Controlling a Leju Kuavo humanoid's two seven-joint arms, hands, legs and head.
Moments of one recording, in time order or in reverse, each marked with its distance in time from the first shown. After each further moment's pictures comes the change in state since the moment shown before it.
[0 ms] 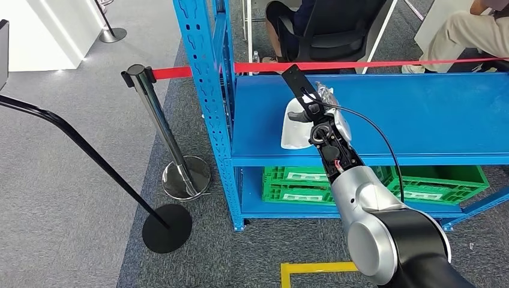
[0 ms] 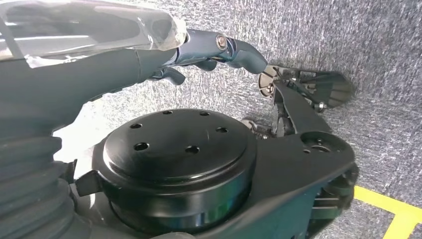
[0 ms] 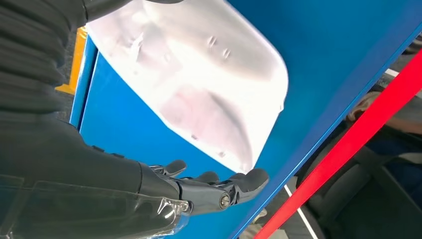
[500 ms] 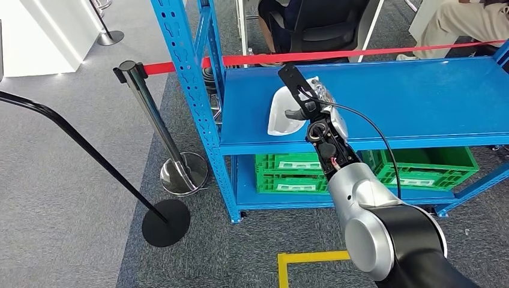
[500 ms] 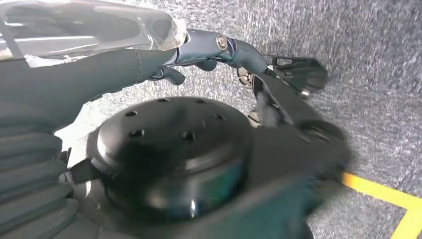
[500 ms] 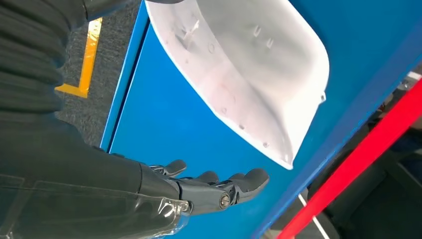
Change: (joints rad) left arm -0.003 0.002 0.001 0.000 0.021 -0.025 -0.015; right arm -0.009 0.002 -0.002 -0.001 0.005 -0.002 0.007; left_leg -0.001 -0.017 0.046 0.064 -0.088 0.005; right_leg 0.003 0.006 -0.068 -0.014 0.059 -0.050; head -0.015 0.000
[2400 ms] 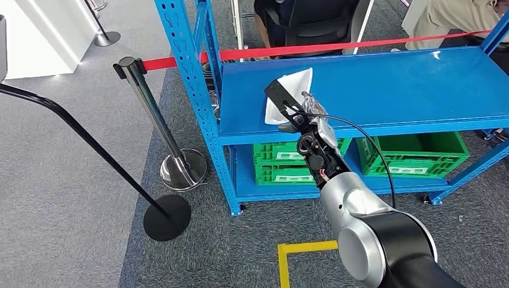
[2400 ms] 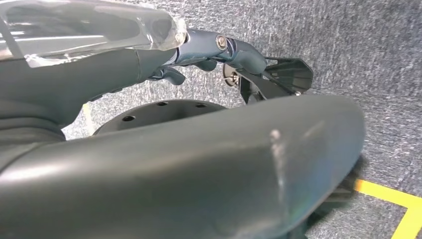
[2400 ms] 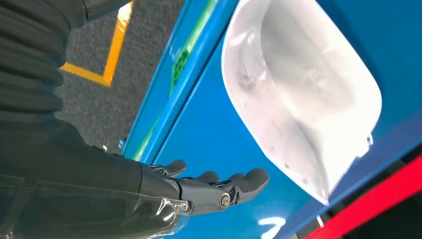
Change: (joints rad) left arm 0.015 0.005 0.001 0.000 -0.005 -0.025 -0.069; right arm 0.058 0.020 0.024 0.004 0.090 0.011 0.011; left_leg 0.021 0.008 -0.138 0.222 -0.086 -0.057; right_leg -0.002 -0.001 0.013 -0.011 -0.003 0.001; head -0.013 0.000
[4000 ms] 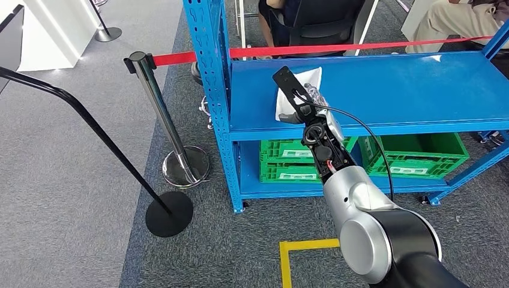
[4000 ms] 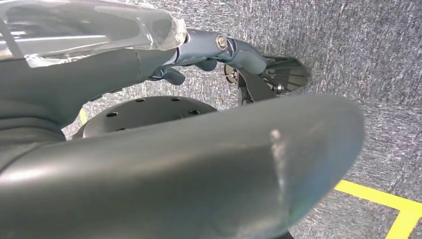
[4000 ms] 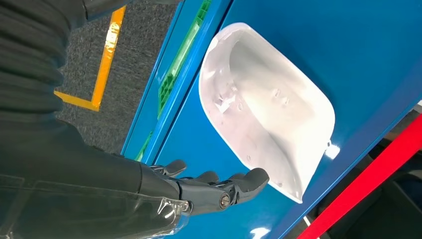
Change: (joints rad) left arm -0.013 0.004 0.001 -0.001 0.002 0.009 -0.007; right arm -0.043 0.013 -0.096 -0.003 -0.039 0.027 -0.050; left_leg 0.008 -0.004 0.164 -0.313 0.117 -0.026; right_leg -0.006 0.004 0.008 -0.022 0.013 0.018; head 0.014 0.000
